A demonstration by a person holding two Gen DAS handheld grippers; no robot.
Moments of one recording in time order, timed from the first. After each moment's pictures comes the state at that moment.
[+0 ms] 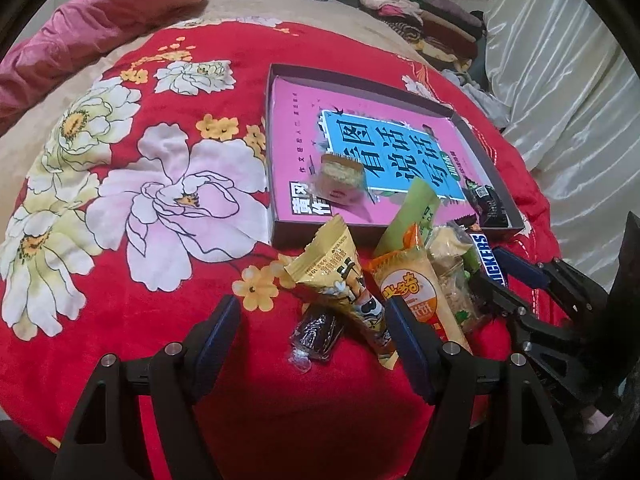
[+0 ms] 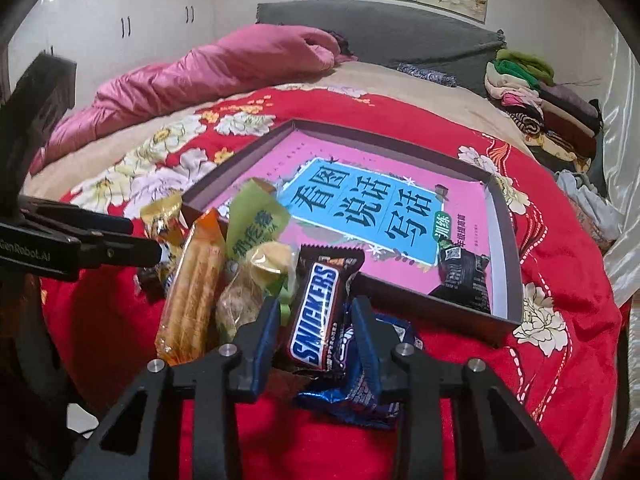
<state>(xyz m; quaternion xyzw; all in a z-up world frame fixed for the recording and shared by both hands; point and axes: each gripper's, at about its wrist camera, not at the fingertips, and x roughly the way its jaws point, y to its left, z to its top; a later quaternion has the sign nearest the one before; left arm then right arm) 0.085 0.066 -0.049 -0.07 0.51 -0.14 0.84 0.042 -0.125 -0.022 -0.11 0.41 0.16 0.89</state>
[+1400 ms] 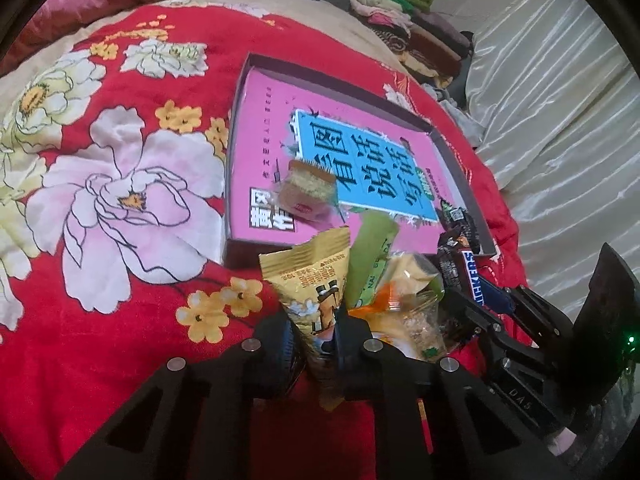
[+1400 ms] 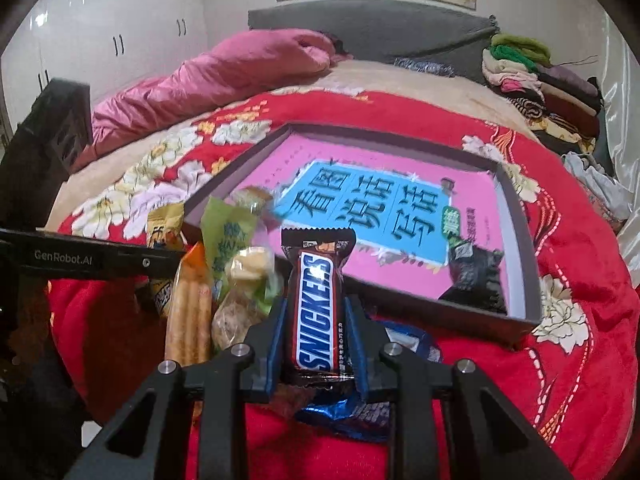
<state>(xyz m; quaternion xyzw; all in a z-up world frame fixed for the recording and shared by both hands) 0.109 0.057 -0.063 -0.15 0.51 -0.19 0.83 0.052 -0.138 -0.019 -0.05 0.40 0.17 0.90</state>
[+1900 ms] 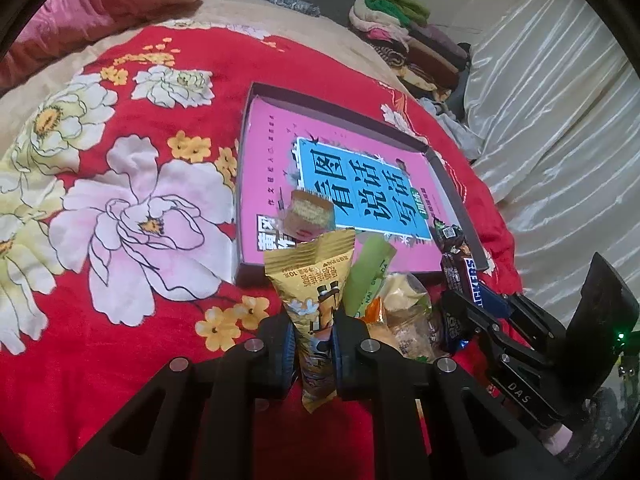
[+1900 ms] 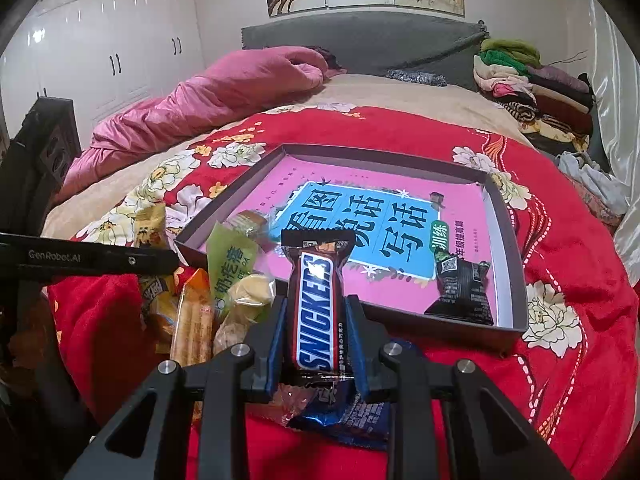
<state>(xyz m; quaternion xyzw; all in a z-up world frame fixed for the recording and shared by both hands) 0.104 0.068 -0.041 -0.15 0.48 -0.19 0.84 0.051 -0.145 -0.012 -0.03 0.39 0.17 0.91</state>
